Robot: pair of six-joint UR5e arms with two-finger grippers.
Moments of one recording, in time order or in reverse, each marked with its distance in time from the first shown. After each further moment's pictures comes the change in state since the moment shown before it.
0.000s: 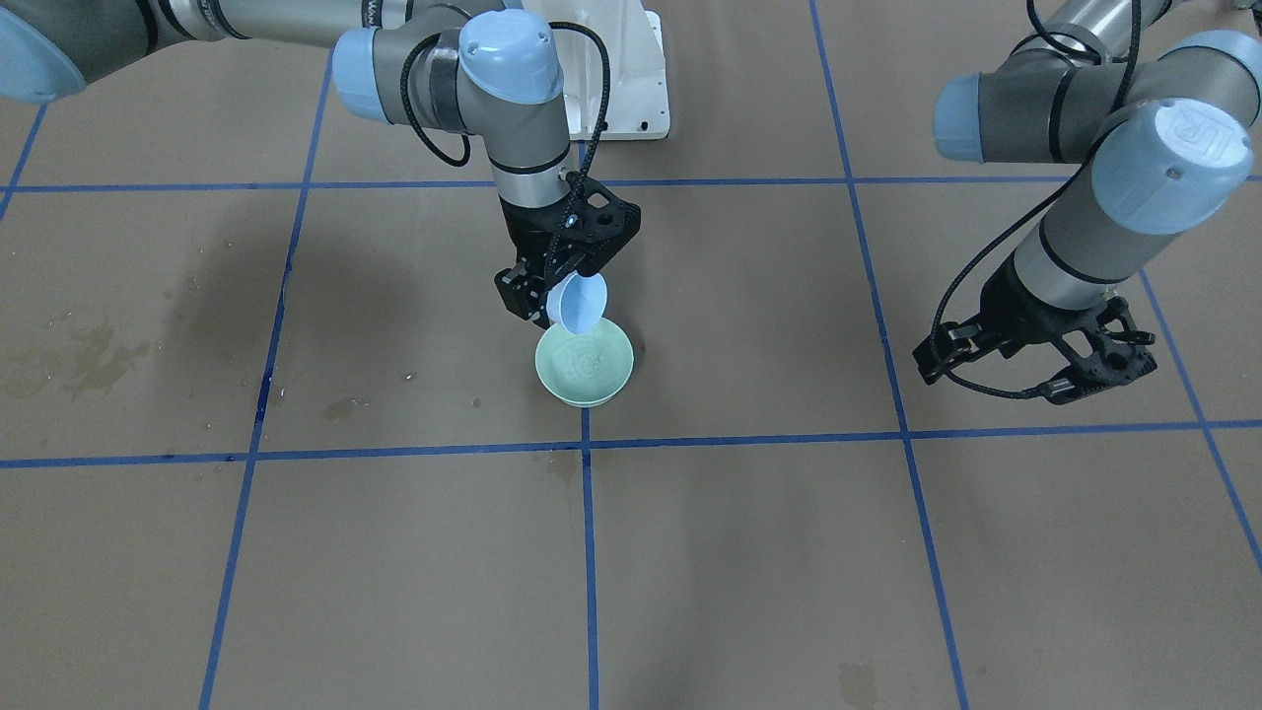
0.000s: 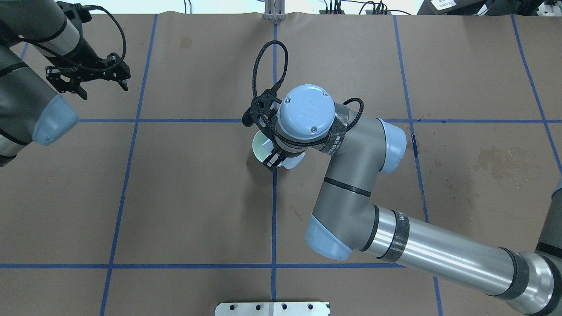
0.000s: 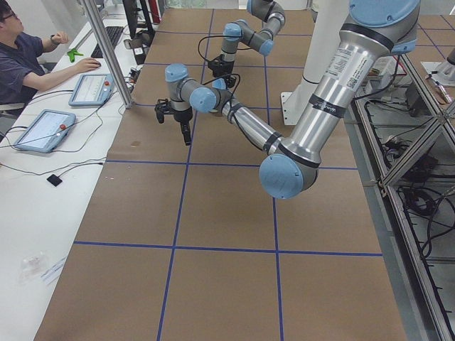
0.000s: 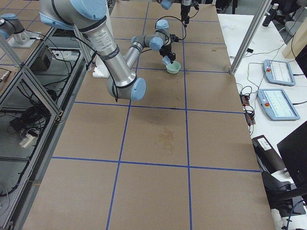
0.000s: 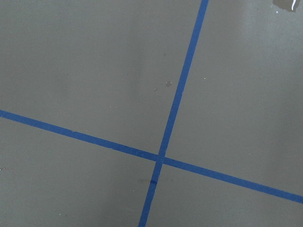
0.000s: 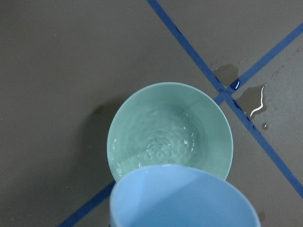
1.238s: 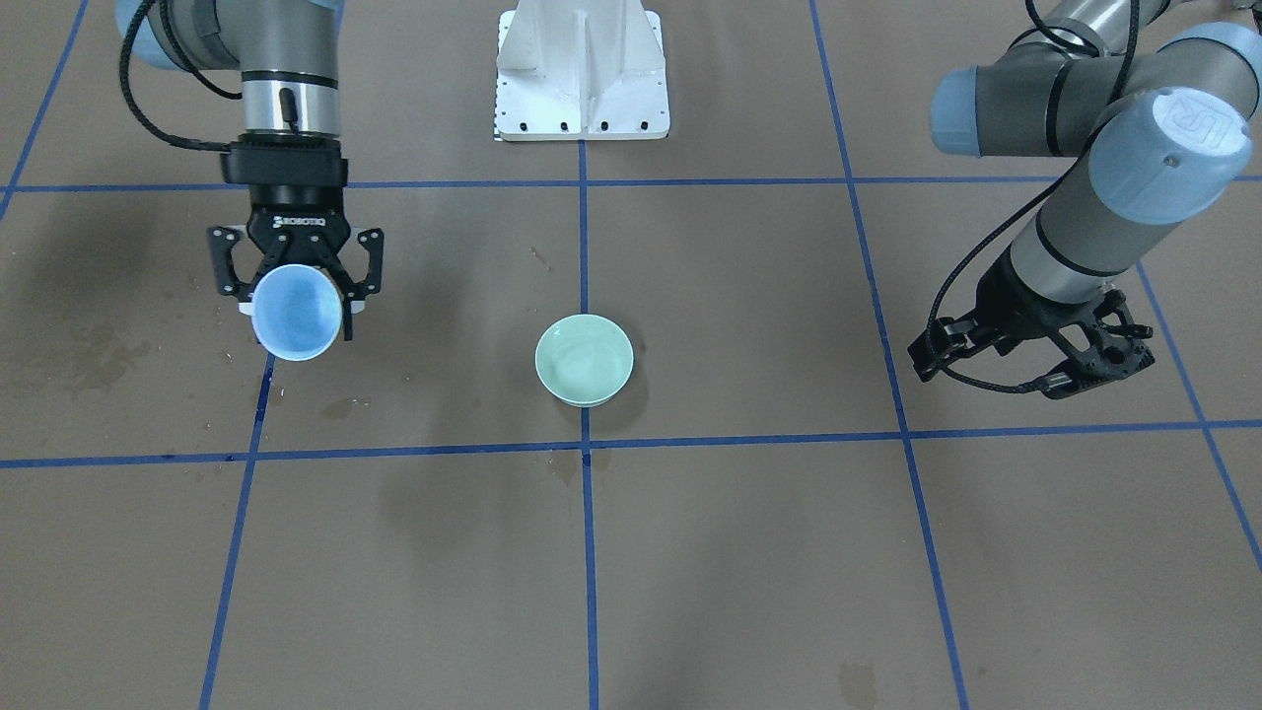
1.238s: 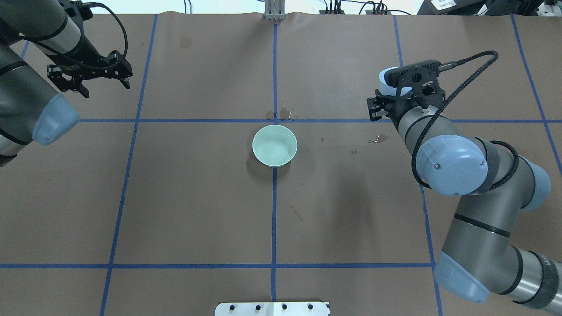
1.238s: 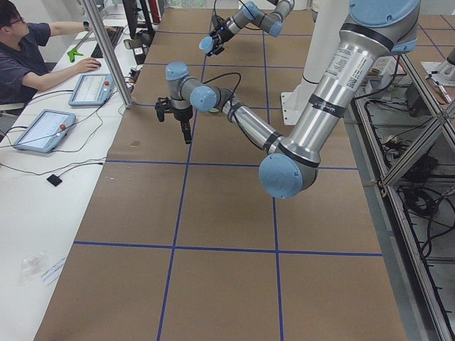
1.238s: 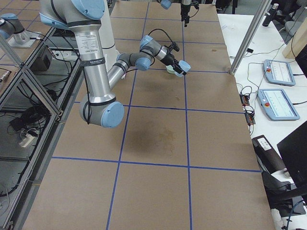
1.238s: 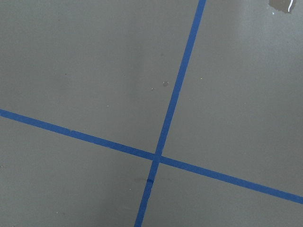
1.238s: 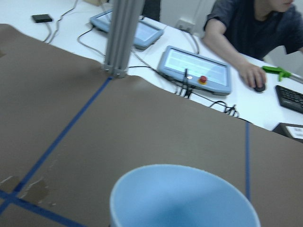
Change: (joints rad) left arm -0.001 -0.008 -0.018 0.005 0.000 -0.012; right arm 0.046 -0.527 0.393 0.162 -0.732 0.568
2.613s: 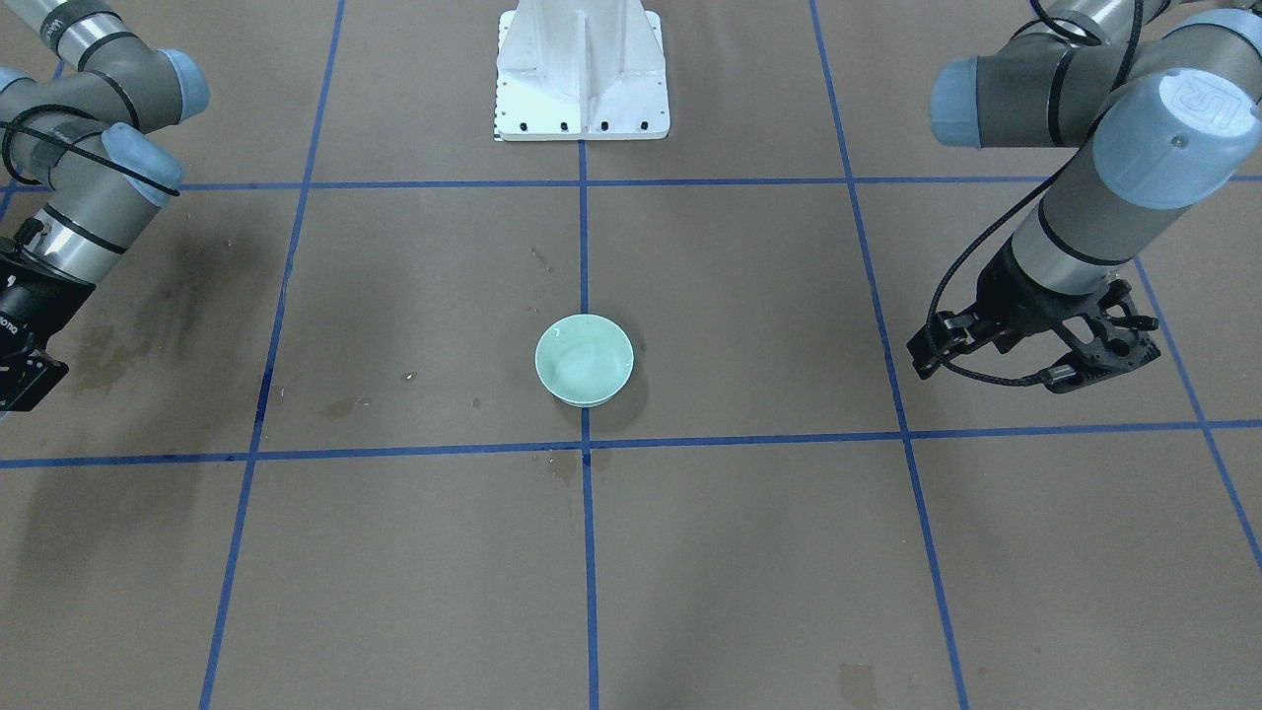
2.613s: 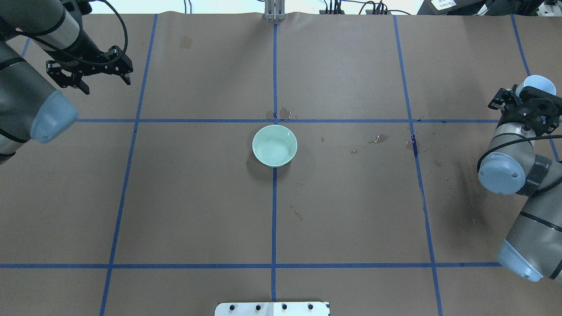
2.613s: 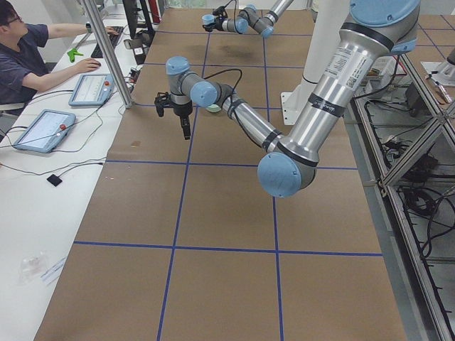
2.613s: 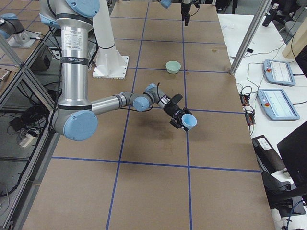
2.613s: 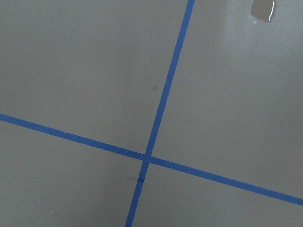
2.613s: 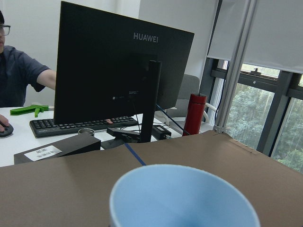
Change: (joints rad) left arm -0.004 -0.007 -0.014 0.005 0.002 -0.004; right arm 0.101 -0.262 -0.319 -0.001 -0.312 0.753
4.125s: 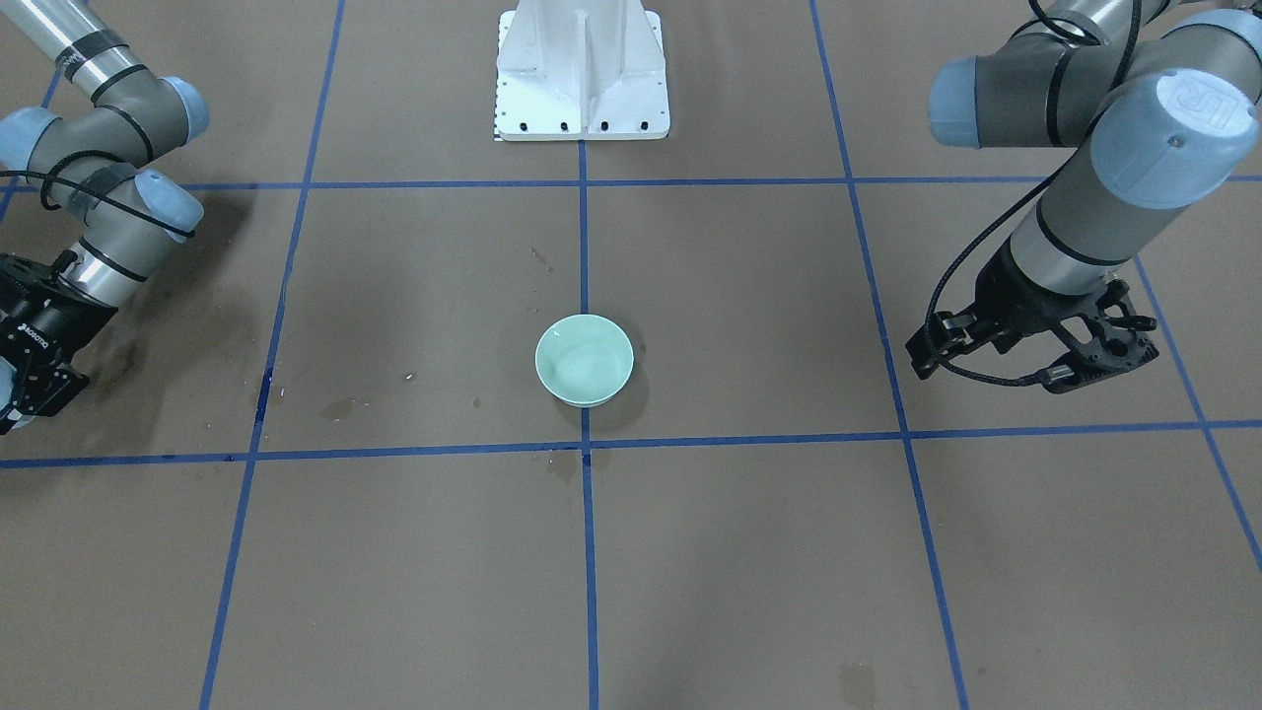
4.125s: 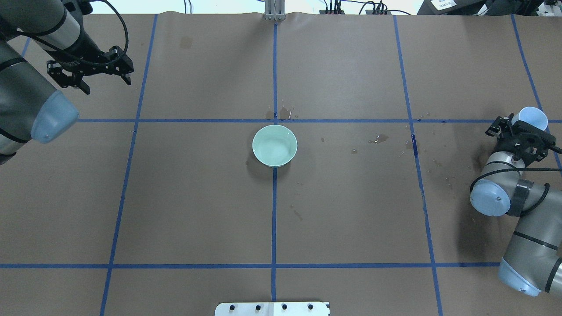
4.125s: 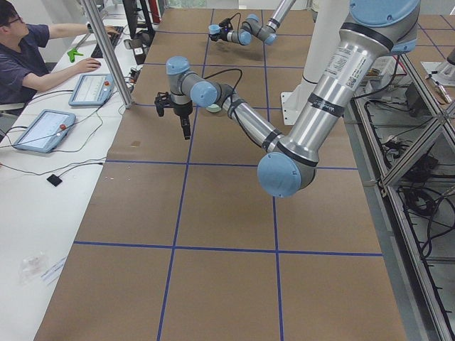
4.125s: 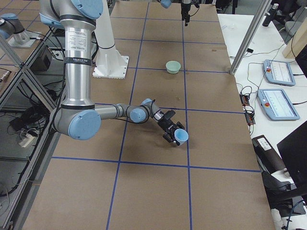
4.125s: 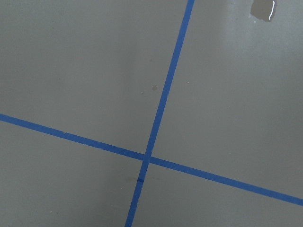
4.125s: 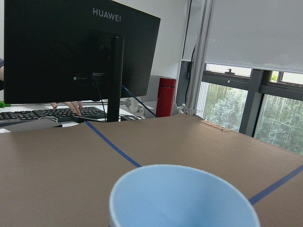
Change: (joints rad) left arm 0.002 -0.001 -0.001 0.000 0.002 0.000; right arm -0.095 -0.004 -0.162 -0.003 -0.018 0.208
